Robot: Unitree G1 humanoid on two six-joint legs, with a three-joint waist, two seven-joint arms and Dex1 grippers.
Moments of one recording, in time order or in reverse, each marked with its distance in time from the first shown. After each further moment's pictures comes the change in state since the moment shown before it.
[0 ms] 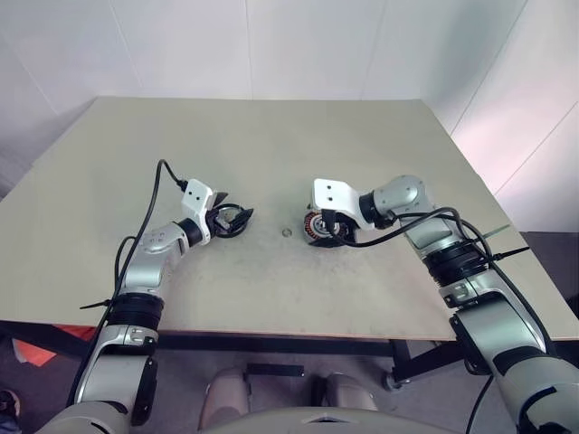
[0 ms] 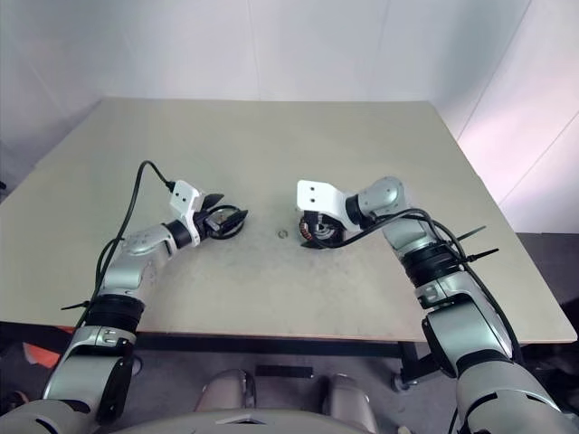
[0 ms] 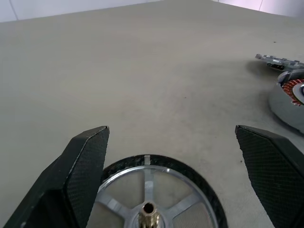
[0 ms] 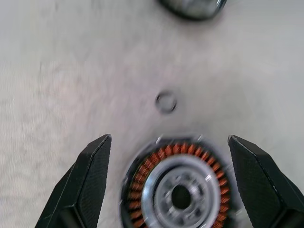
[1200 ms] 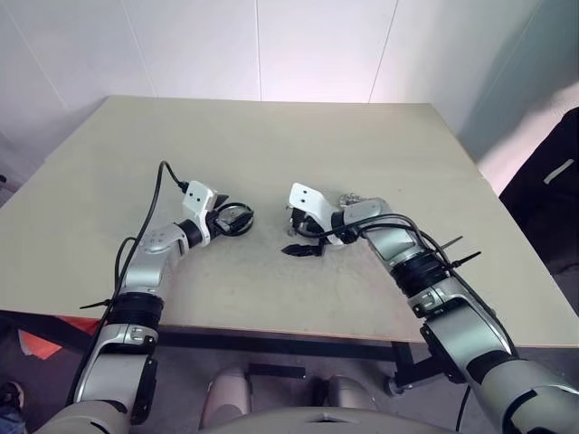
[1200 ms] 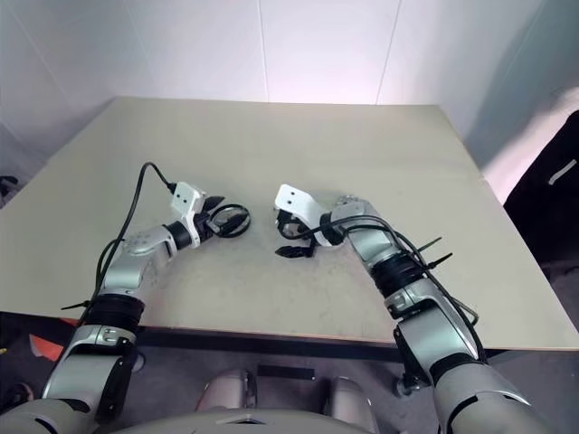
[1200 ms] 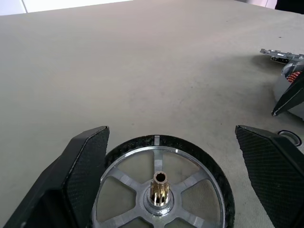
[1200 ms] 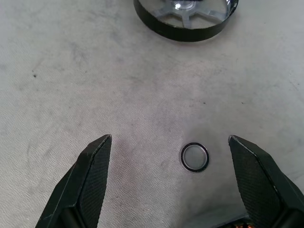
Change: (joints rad) left arm -0.005 0.004 -0.006 0.021 0.001 -0.002 -0.007; right arm 0.001 0.169 0.089 0.197 0.018 0.202 -0.209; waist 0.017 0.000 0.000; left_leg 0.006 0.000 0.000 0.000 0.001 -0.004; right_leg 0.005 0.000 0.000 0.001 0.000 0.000
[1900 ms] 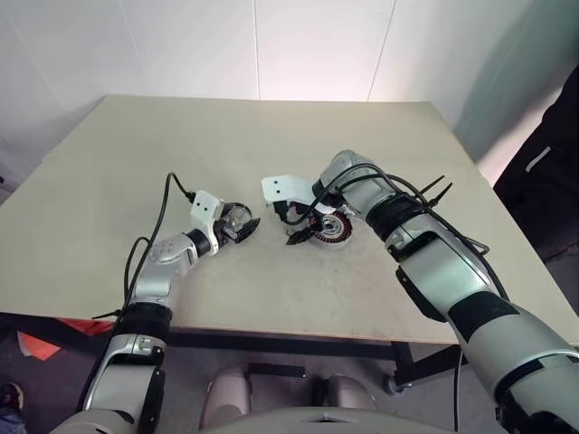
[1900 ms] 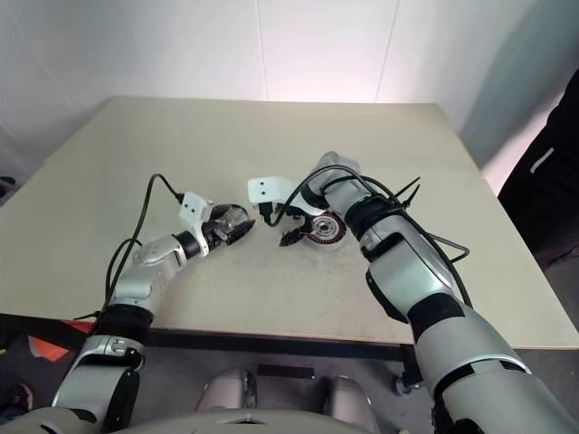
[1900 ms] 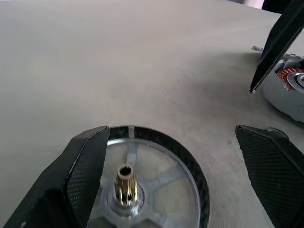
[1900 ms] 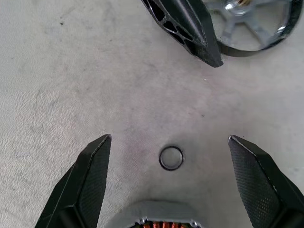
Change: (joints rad) left arm 0.069 -0.062 -0.005 -0.034 0.001 -0.009 0.036; right arm -0.421 0.103 0.164 0.535 -0.173 -0.309 0.290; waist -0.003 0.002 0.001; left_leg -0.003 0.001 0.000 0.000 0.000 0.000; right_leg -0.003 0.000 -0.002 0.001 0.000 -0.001
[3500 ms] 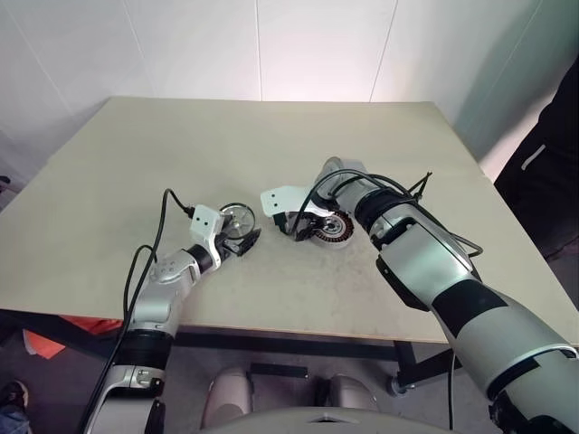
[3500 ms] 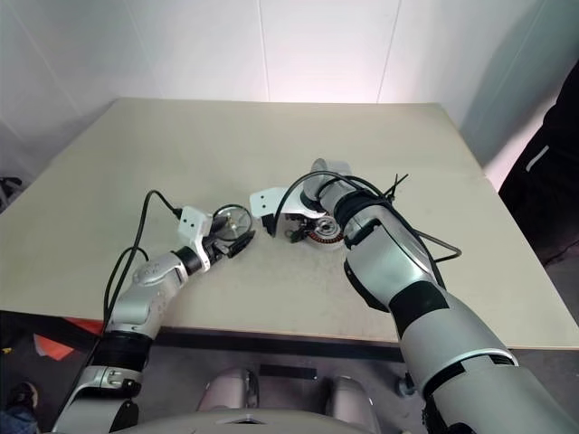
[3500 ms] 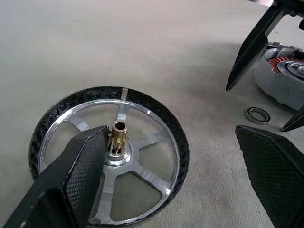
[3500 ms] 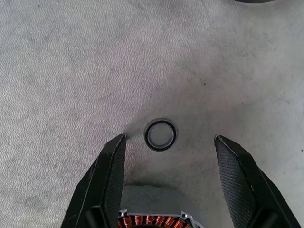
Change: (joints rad) left arm 0.164 -0.048 -0.002 -0.220 -0.005 0.079 0.085; right arm -0.105 0.083 0.008 0.326 -0.209 -0.168 -0.131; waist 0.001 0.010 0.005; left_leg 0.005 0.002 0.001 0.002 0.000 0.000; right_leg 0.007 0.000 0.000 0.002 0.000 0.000
